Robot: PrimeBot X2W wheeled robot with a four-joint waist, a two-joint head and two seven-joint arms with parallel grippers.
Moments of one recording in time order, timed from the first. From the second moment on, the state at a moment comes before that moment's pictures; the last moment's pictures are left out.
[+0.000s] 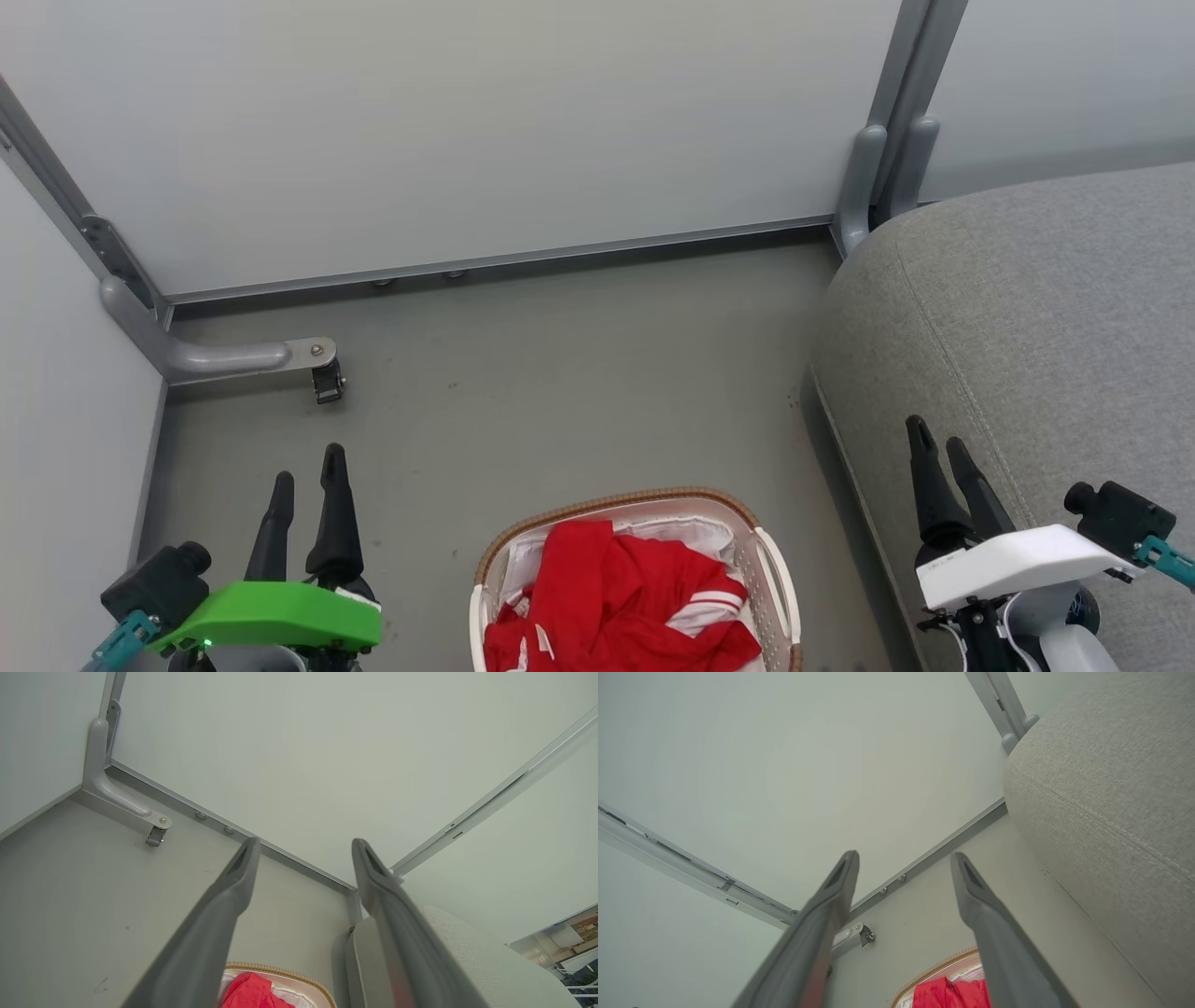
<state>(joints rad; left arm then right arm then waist) 0.00 0.04 -0.06 0.14 -0.76 -0.07 -0.12 -0.05 -0.04 0.03 0.17 0.82 0.13 -0.12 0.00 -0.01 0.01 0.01</state>
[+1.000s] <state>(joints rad) 0.05 0.04 -0.10 0.14 -0.42 -0.05 -0.19 -0.04 -0.04 0.08 0.17 0.48 0.13 -0.19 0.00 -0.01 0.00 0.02</state>
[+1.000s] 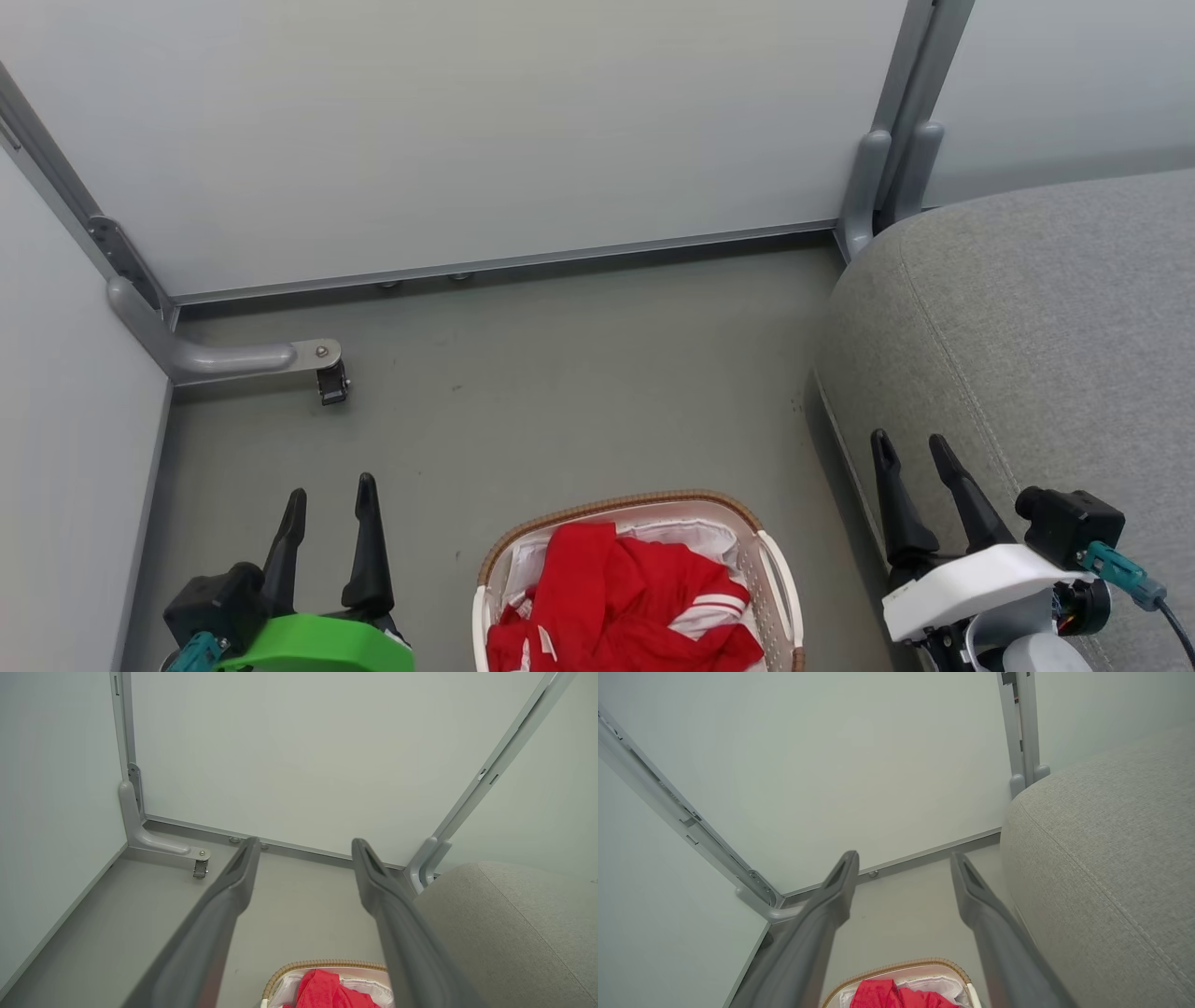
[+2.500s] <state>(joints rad) 0.06 0.05 -0.13 0.22 -0.19 -0.04 -0.26 -0.03 -0.05 0.12 0.17 0.21 0.13 -0.26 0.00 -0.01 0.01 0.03</state>
